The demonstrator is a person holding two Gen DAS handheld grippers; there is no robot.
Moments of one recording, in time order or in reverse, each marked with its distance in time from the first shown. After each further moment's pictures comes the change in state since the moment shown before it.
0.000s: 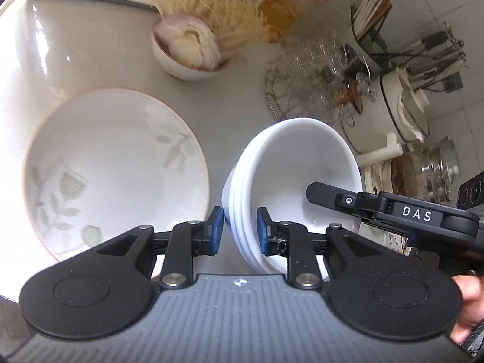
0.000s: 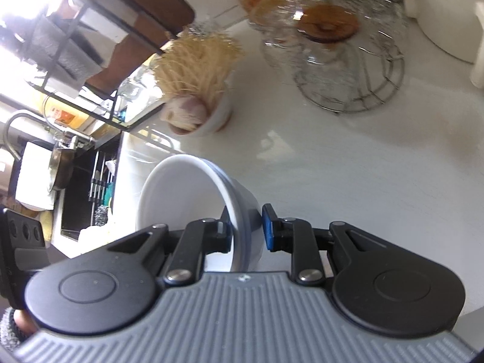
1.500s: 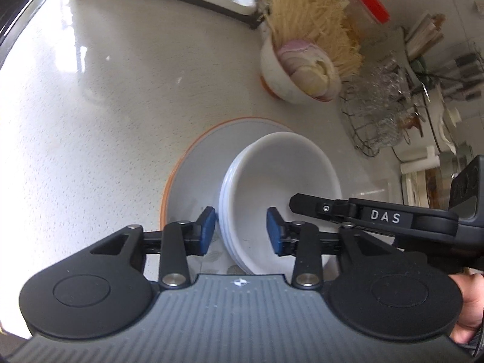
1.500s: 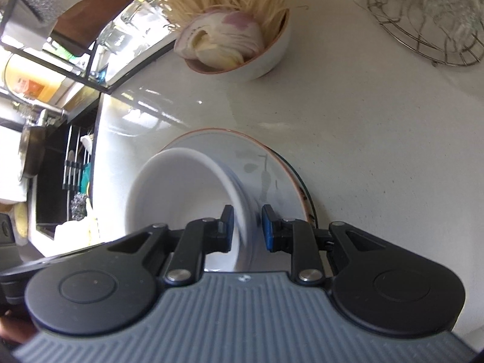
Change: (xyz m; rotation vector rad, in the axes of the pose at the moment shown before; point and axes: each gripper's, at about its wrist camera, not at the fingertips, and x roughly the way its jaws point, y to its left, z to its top) left arm -0.003 0.124 0.039 0.016 0.047 0.024; right arm 0.118 0.080 -0.017 0.042 0.097 -0.122
